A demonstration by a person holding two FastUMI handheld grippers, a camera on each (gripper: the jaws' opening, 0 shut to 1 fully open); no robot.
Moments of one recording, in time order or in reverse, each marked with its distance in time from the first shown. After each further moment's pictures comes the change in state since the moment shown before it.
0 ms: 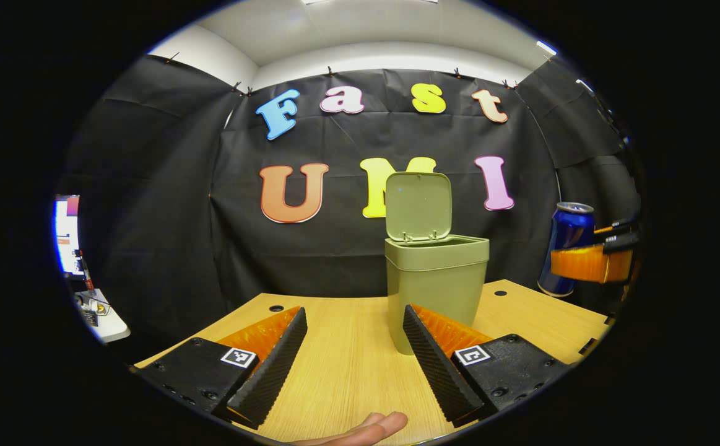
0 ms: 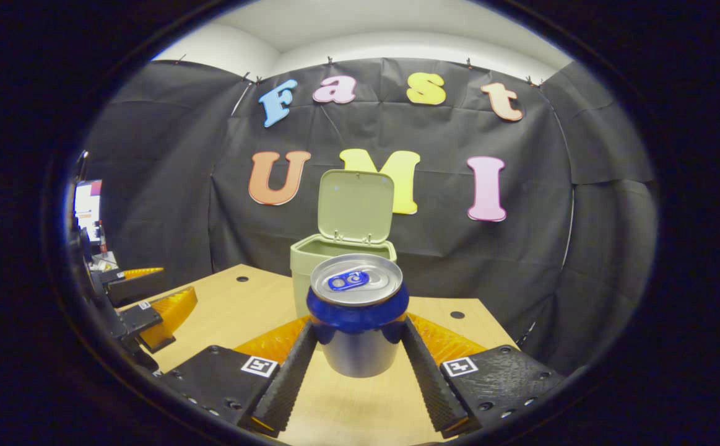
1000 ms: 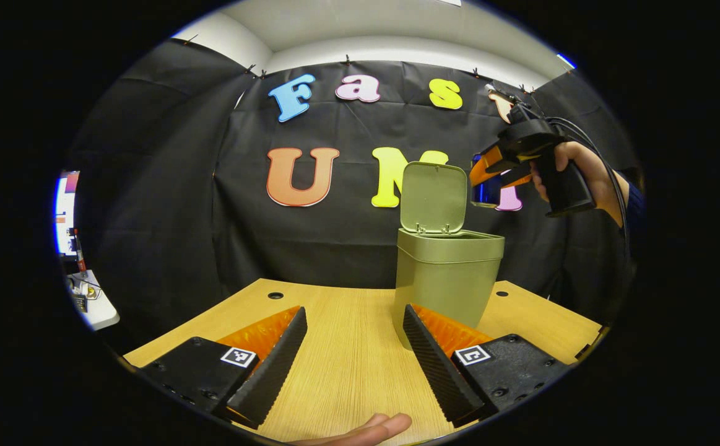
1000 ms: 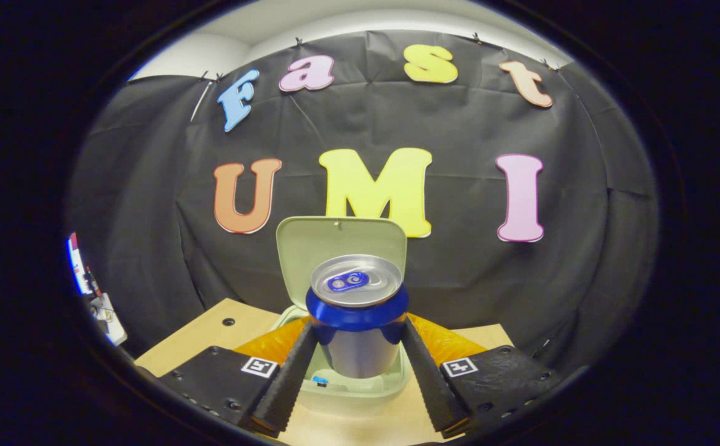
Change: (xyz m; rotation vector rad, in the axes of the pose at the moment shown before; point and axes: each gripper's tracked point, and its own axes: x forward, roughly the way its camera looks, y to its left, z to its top) left arm 0.018 0.020 -0.023 -0.085 0.059 -0.025; right arm 0.207 -0.005 0.138 0.097 0.130 -0.001
